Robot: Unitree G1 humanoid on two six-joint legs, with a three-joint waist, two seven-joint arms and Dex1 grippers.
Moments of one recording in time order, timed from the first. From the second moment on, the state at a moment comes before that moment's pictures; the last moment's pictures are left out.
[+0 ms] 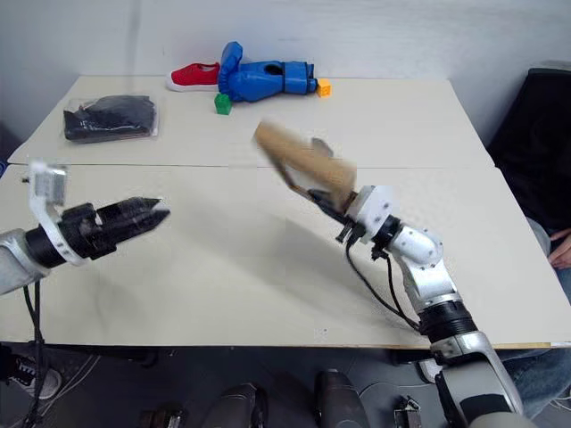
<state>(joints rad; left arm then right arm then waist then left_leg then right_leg) -0.19 1.01 0.32 -0.15 -1.14 0.74 -0.72 -0.57 -0.51 0.18 0.27 0.49 -0.28 0.77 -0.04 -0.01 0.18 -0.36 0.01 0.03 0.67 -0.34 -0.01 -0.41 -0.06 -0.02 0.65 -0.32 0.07</state>
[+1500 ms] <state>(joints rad) -0.13 0.86 0.26 -0.17 -0.75 0.55 -1.04 -0.41 -0.54 -0.01 0.39 0.42 0.15 1.14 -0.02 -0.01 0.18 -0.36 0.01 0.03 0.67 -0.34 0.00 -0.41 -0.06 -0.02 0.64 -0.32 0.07</state>
